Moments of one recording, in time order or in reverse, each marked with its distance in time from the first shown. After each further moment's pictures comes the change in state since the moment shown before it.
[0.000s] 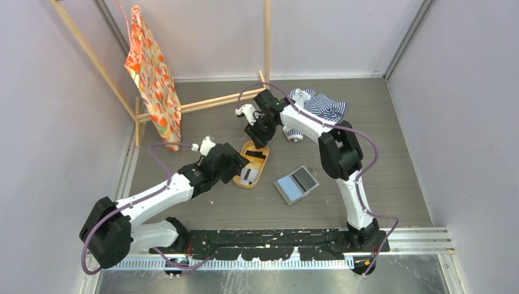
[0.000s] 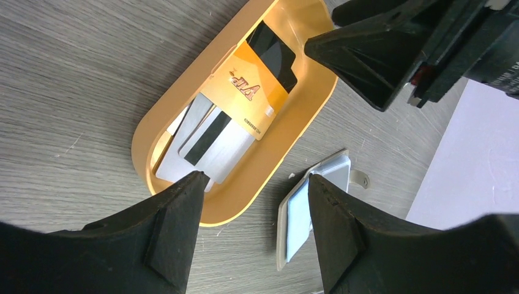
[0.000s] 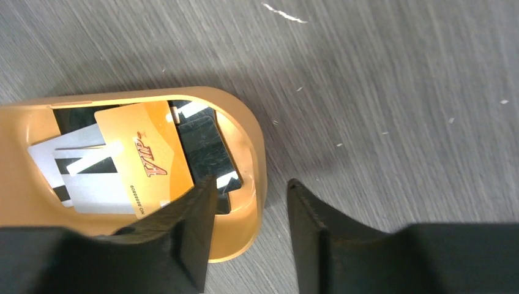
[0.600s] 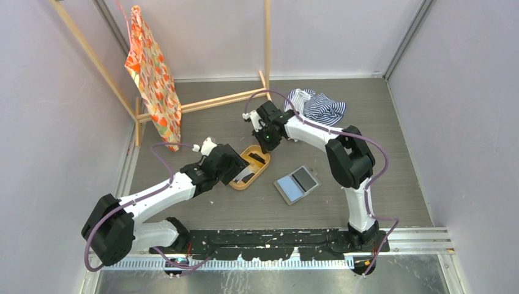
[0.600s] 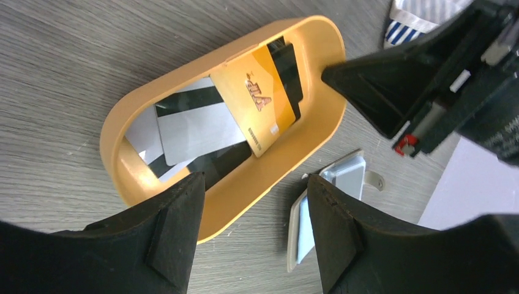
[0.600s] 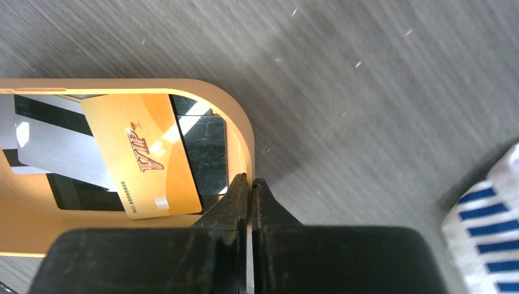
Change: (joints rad) left arm 0.000 0.013 0.000 -0.013 0.005 0.005; right arm 0.030 -0.122 -0.238 0.129 0.124 0.240
